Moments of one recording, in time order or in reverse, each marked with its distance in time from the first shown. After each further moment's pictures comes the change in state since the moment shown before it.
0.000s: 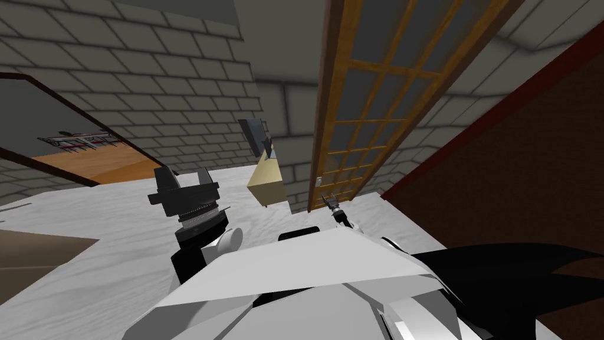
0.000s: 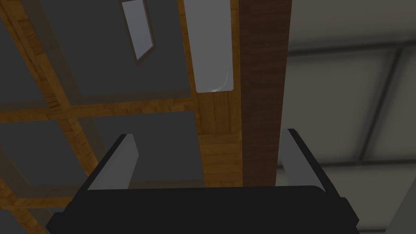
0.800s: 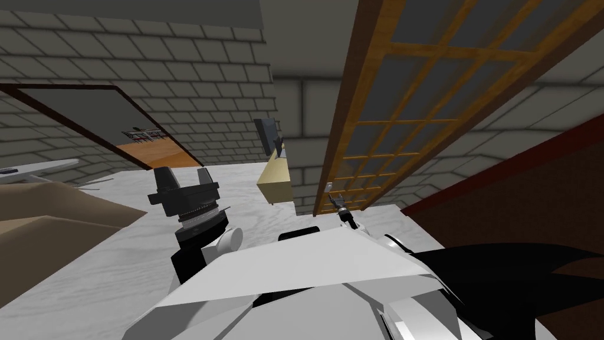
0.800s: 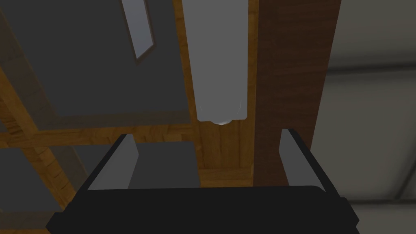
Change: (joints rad) arm -0.019 -0.053 -0.011 0.073 -0.150 -0.026 0.031
